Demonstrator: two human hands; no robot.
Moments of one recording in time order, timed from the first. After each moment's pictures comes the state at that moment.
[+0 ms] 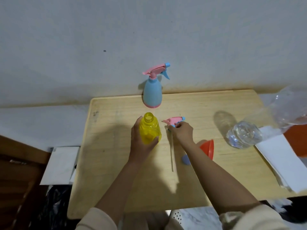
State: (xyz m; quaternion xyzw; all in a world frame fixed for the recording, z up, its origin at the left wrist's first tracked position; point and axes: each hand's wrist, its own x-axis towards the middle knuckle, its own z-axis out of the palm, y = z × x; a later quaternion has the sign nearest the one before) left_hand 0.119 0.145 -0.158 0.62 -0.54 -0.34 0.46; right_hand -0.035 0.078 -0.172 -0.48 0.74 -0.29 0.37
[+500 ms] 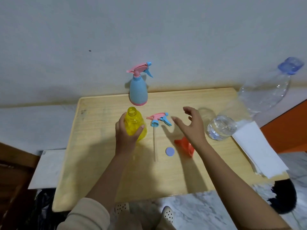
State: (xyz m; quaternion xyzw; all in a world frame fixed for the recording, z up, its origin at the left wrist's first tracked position) left_hand 0.101 0.145 -0.148 0.69 -0.49 -0.28 0.45; right_hand -0.109 0.132 -0.109 -0.55 0.64 -0.43 0.32
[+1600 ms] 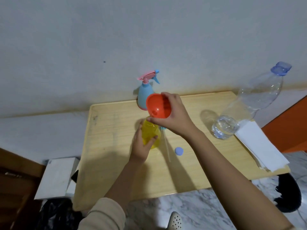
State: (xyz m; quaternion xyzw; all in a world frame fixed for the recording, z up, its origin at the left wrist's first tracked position) left_hand 0.112 0.171 -0.165 0.56 -0.56 -0.39 0.47; right_hand -0.025 0.144 -0.021 -0.69 0.54 -0.38 0.30
